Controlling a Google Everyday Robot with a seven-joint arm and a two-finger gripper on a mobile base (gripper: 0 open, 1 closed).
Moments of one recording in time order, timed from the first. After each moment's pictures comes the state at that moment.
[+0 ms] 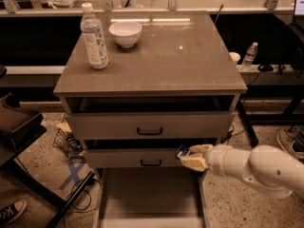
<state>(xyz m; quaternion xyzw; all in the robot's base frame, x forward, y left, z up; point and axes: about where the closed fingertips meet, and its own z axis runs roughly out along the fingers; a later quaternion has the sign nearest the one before) 0.513 -0.146 0.608 -0.31 0.83 0.21 0.41</state>
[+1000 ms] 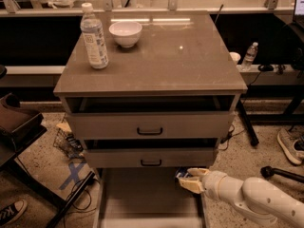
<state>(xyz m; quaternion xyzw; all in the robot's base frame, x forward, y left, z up) 0.488 -0.152 0.489 -0.27 0.83 0.24 0.42</state>
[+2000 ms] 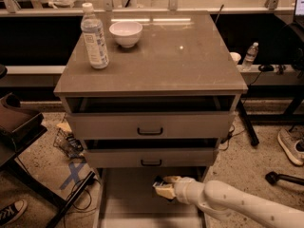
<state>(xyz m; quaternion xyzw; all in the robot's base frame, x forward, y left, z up) 0.511 -0.066 0.372 -0.31 0.83 0.25 0.39</state>
